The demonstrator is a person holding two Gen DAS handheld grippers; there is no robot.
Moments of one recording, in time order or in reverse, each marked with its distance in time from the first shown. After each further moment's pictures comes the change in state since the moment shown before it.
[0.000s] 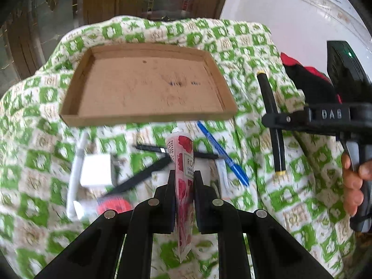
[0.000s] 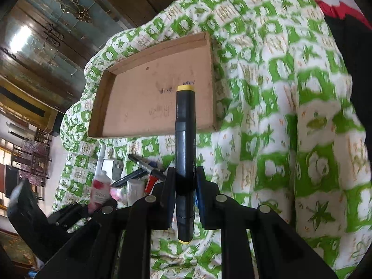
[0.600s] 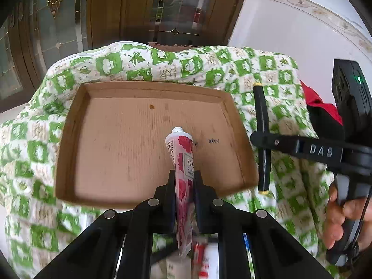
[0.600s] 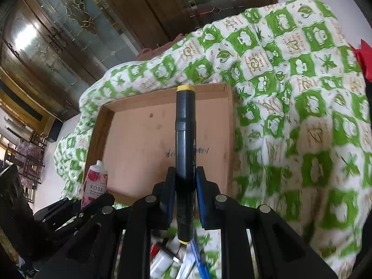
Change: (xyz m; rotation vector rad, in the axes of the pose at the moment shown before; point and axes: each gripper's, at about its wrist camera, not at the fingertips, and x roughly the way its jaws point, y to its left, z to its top) left arm 0.045 0.021 0.106 -0.048 -0.054 0.013; right arm 0.037 0.019 0.095 -0.056 -0.107 -0.018
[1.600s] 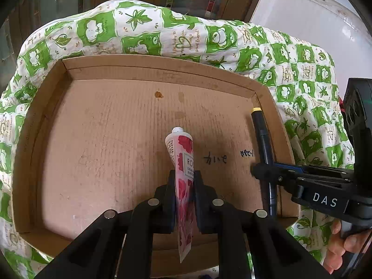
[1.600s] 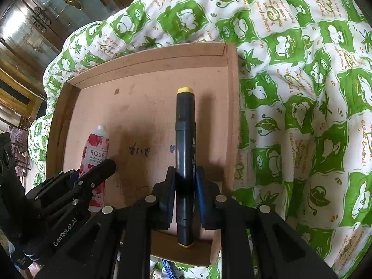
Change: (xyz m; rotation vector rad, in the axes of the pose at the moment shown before) left arm 0.086 0.018 0.010 -0.058 0.068 0.039; right arm 0.086 -0.012 0.003 -0.029 0.151 -0.066
